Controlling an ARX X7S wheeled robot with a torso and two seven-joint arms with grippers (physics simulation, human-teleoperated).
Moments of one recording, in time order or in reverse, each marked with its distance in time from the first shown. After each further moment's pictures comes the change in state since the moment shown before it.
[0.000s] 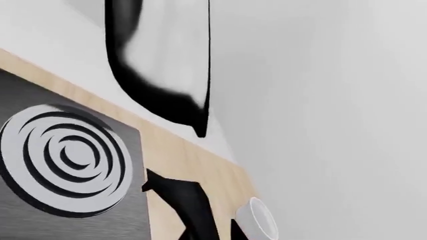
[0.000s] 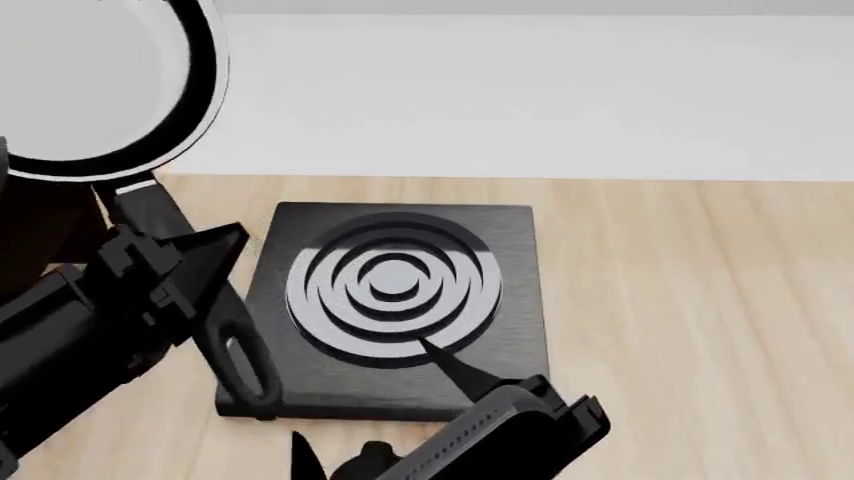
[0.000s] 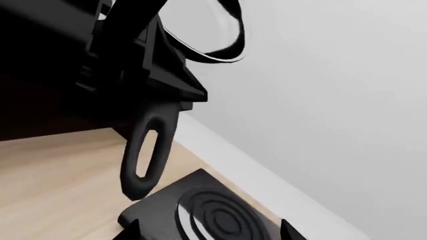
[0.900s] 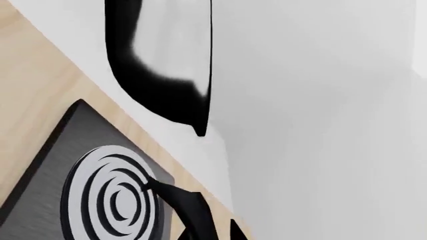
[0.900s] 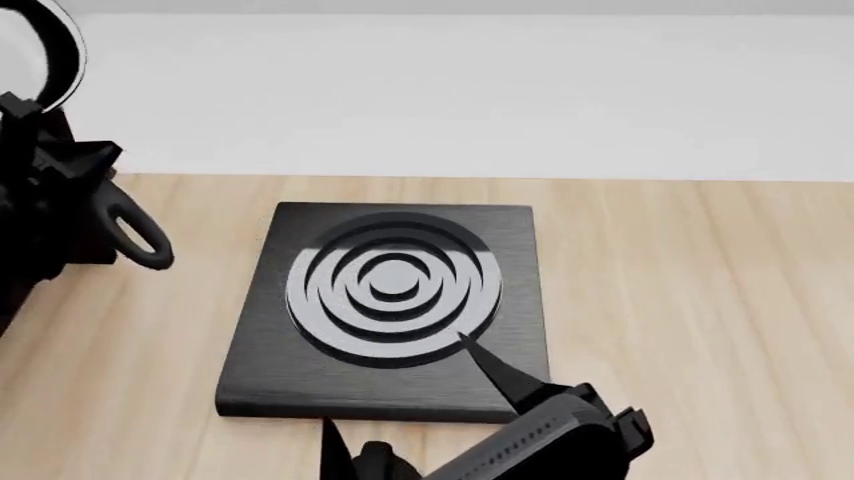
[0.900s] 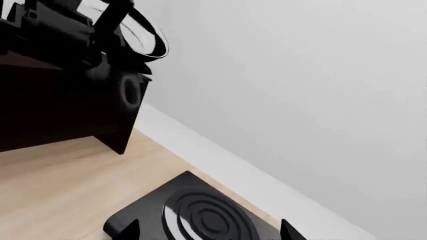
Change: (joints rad) left arm -0.229 -0.130 -0.068 -0.622 0.102 0.064 0.259; right arm -0.059 -0.070 0.092 -0.013 -0.057 -0.058 -0.053
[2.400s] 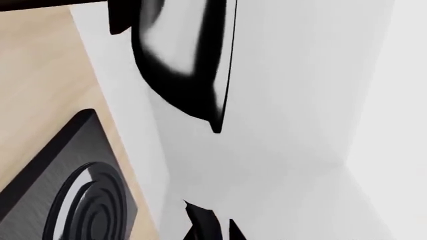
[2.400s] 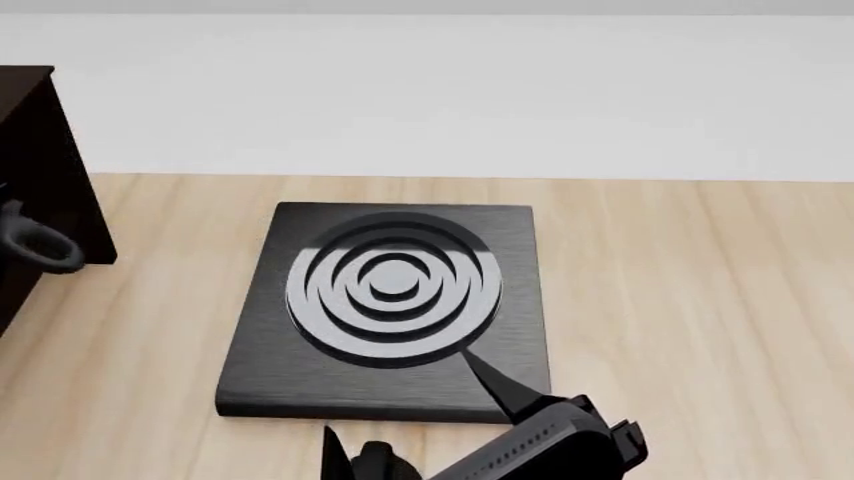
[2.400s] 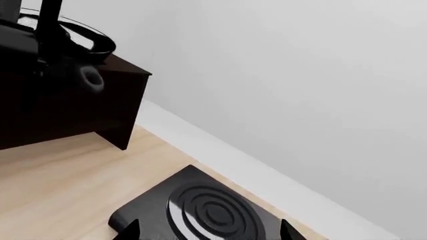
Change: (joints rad) left arm 0.139 -0.045 -0.183 -0.179 -0.139 0.128 0.182; right arm -0.028 0.000 0.007 0.019 0.043 -0.013 0.046
